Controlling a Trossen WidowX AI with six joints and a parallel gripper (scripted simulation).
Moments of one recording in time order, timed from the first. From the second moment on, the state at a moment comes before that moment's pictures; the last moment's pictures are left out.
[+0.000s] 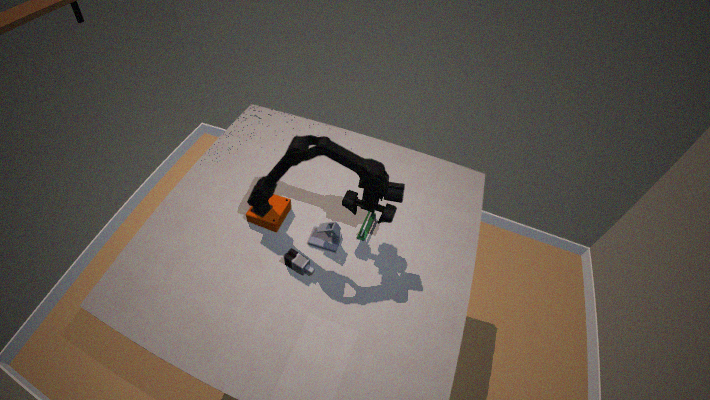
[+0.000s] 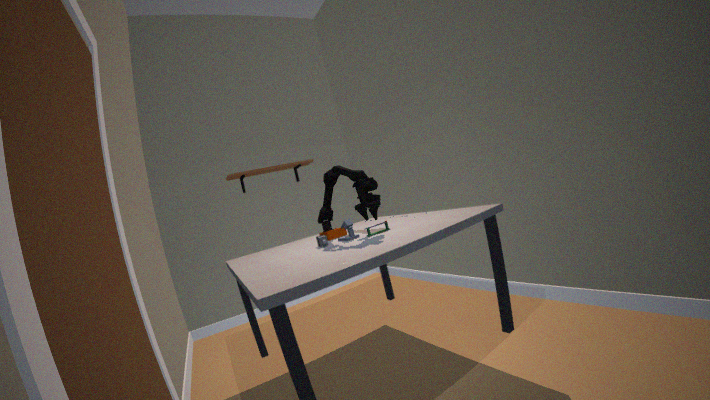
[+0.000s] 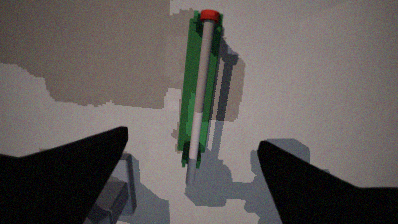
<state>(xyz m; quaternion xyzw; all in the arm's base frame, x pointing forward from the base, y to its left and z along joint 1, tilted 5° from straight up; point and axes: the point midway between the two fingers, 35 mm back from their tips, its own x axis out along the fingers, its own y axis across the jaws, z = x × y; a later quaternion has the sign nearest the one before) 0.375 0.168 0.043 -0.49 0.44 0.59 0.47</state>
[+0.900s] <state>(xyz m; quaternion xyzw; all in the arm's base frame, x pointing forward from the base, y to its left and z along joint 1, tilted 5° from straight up) 0.382 0.168 0.118 -0.49 0.44 0.58 0.47</state>
